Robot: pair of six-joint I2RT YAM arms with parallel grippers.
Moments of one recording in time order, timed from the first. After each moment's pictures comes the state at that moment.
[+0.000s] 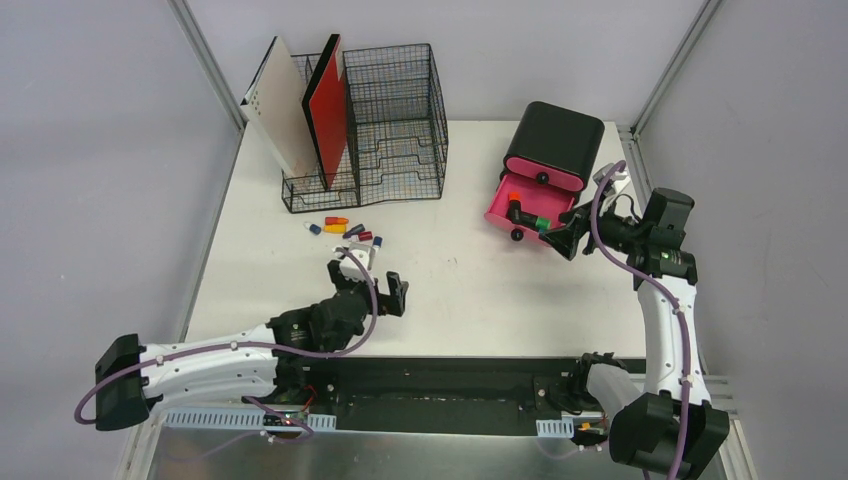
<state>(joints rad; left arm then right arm) -1.18 0.77 0.34 0.02 -0.75 -0.50 -0.21 0.97 0.87 -0.50 -1.06 -0.31</state>
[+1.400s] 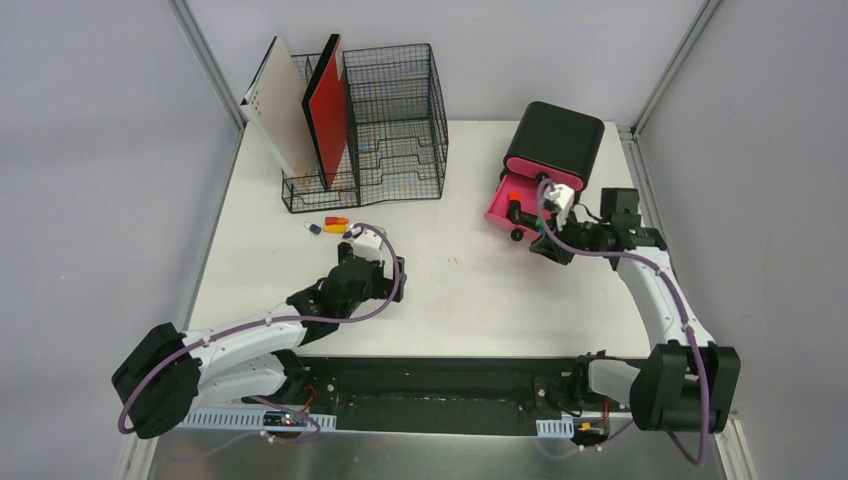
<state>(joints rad) -0.84 1.04 0.39 0.13 -0.36 -0.37 -0.05 1.14 0.86 -0.62 -0.89 -0.69</state>
